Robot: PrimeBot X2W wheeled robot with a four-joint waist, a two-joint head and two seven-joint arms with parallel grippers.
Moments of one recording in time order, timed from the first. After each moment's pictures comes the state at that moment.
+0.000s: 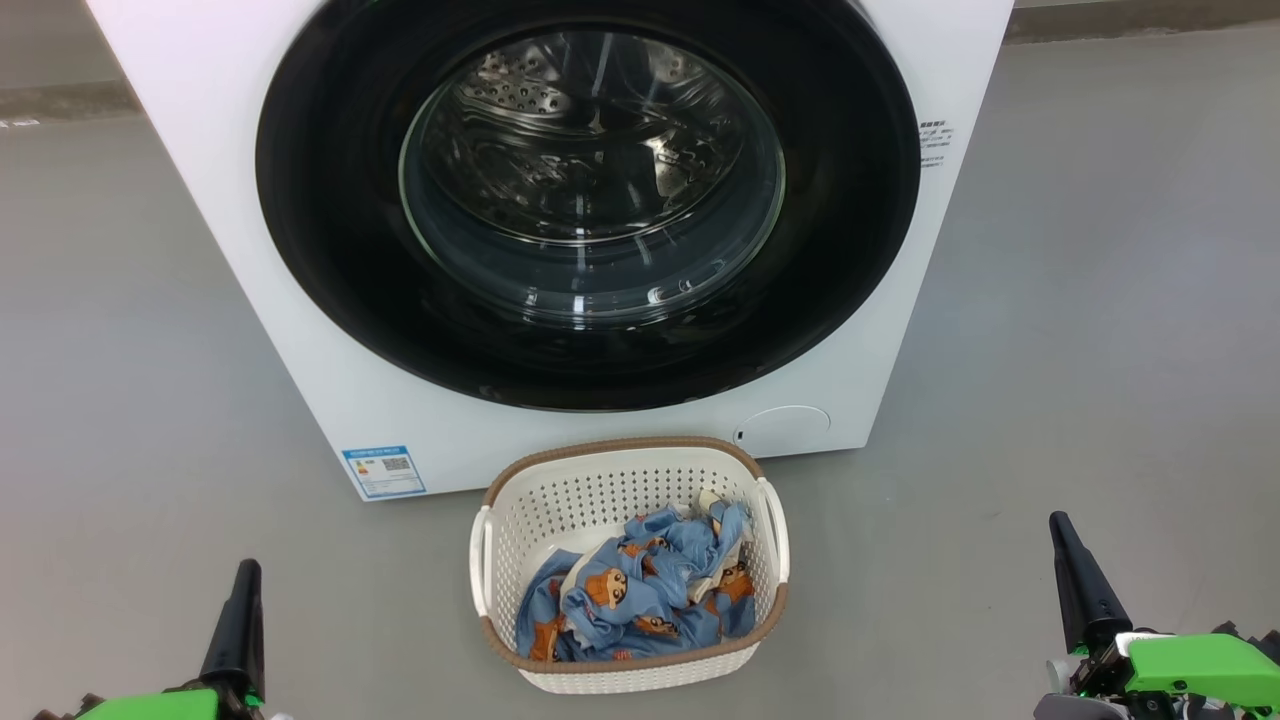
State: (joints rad) left arm -0.07 0.03 0.08 0.27 -1.62 -0.12 0.11; right arm -0.07 -0.05 -0.14 0.27 1.61 0.13 0.10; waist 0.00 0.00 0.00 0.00
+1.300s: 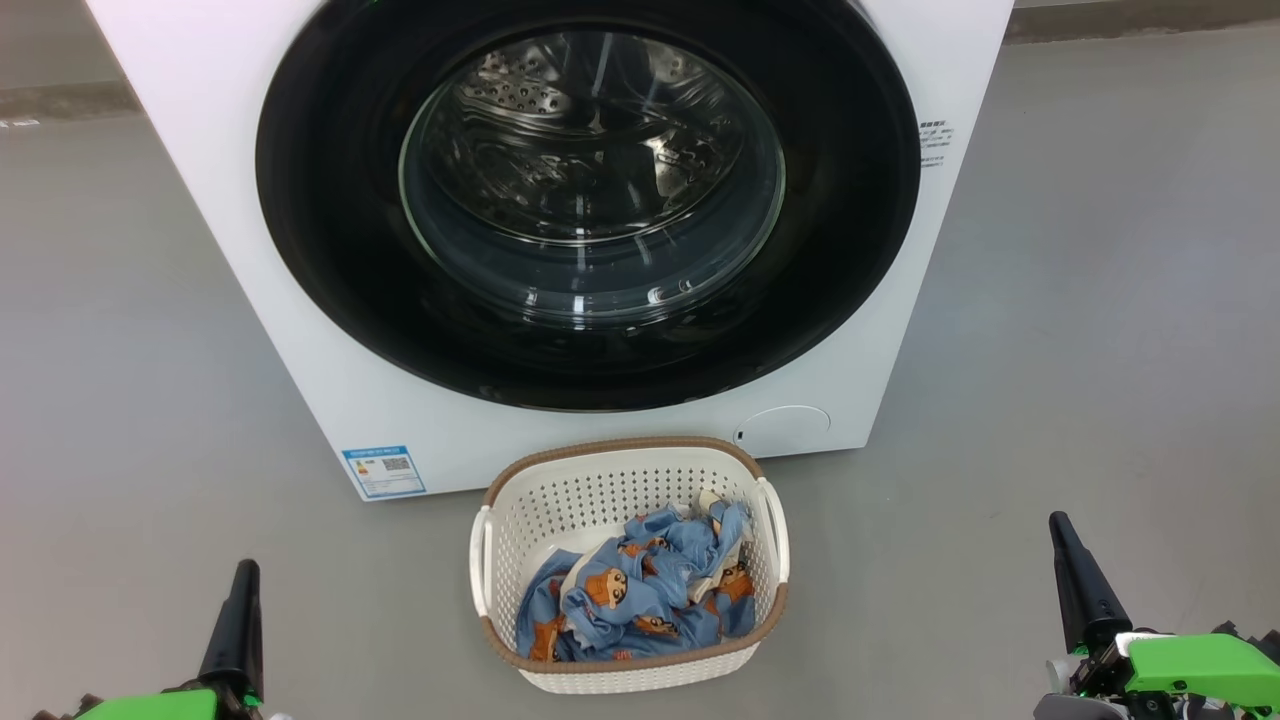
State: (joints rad) left arm -0.07 0.03 0.08 0.27 -1.62 -0.12 0.11; right arm -0.07 -0.05 -0.14 0.27 1.61 0.13 0.11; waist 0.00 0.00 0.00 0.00
